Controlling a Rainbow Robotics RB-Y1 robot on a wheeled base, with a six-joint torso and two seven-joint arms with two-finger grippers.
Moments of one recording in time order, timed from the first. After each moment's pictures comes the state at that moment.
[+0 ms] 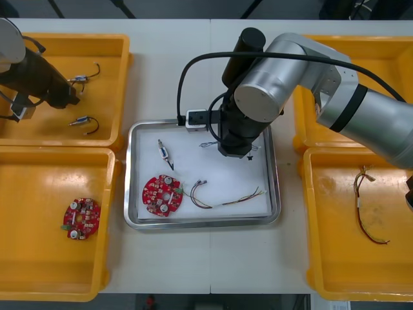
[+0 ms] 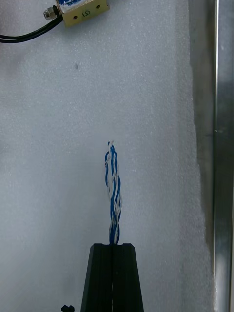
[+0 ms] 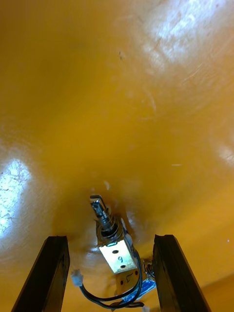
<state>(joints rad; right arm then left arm) -1.09 -0.56 0.90 -1.47 -0.97 1.32 2.13 -1.07 0.83 -0.64 -0.67 1.23 0.95 0.74</state>
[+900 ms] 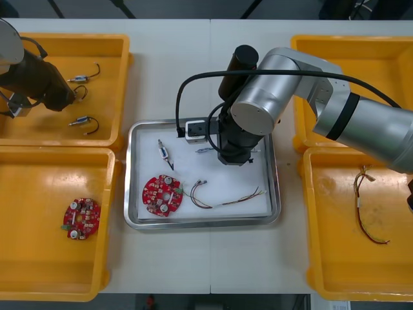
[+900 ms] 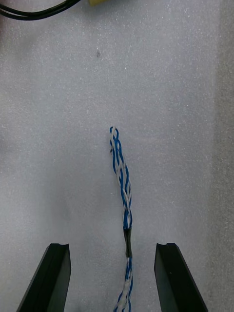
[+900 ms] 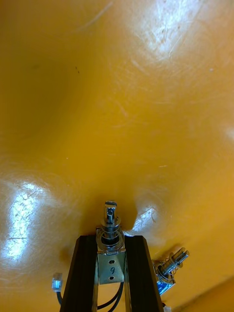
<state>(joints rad) -1.09 -0.57 0.97 -1.47 -0.97 1.28 2.13 -1.07 0.83 -0.64 -0.64 1.26 0.94 0.55</state>
